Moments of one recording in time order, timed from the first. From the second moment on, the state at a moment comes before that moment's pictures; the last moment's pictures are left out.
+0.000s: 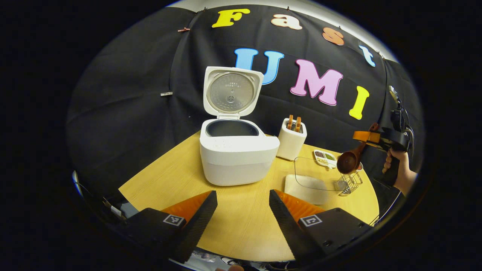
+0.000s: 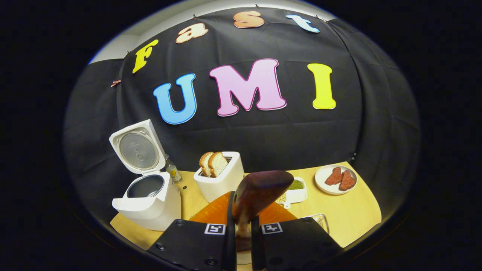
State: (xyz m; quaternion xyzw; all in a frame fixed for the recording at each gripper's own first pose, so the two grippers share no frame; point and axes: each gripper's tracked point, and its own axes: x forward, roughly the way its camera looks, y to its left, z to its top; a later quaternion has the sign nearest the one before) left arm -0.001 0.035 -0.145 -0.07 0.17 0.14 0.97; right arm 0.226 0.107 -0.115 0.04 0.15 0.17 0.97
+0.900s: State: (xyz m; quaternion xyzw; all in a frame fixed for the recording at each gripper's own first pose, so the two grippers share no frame) left arm 0.014 0.072 -0.214 -0.10 0.25 0.09 0.96; right arm 0.206 0.159 -0.245 -0.01 0.20 0.10 0.97
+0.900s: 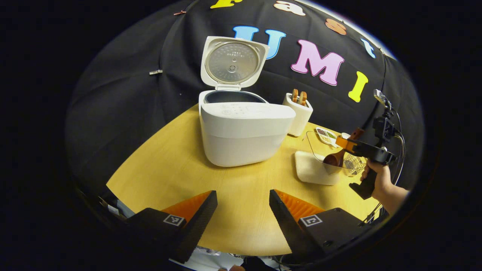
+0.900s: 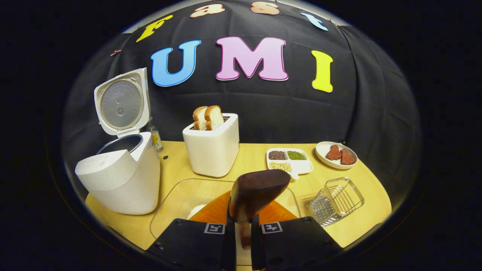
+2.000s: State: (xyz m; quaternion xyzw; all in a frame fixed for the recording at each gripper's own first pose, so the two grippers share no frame) left arm 0.009 0.102 -0.166 -0.10 0.22 0.10 0.97; right arm 0.208 0.146 -0.218 0.36 0.33 0.01 0.87
